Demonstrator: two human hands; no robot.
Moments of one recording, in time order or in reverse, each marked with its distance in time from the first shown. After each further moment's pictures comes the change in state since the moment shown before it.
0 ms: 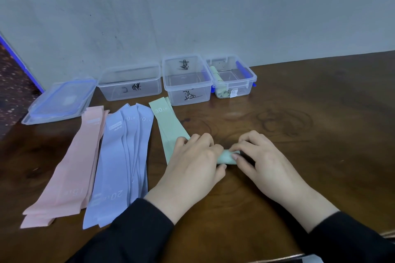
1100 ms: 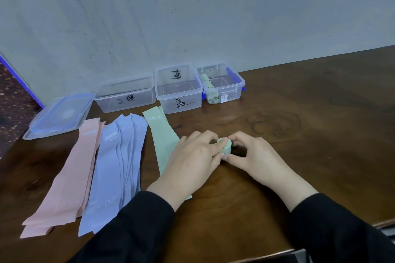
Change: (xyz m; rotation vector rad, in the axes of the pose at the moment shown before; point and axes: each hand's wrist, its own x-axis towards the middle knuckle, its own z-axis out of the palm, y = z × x) left_hand 0.027 0.012 0.001 -0.049 0.016 0.077; right_hand 0.014 0.022 -0.006 0.283 -0.100 0.222
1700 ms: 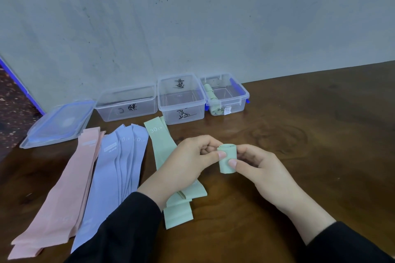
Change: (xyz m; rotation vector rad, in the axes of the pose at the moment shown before) left_hand 0.019 -0.022 -0.022 -0.773 -0.086 -0.266; right_hand -0.005 -0.028 -0.012 0.474 -0.019 0.126
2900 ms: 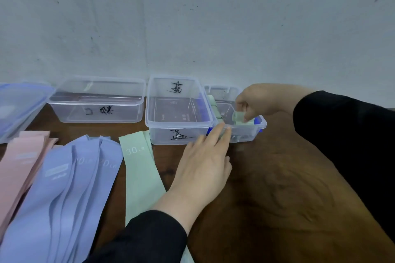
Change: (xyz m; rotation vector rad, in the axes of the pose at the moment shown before) left_hand 0.125 -0.053 0.026 0.545 0.302 0.212; right_hand 0.310 -0.052 -0.079 -1.487 -0.522 -0.018
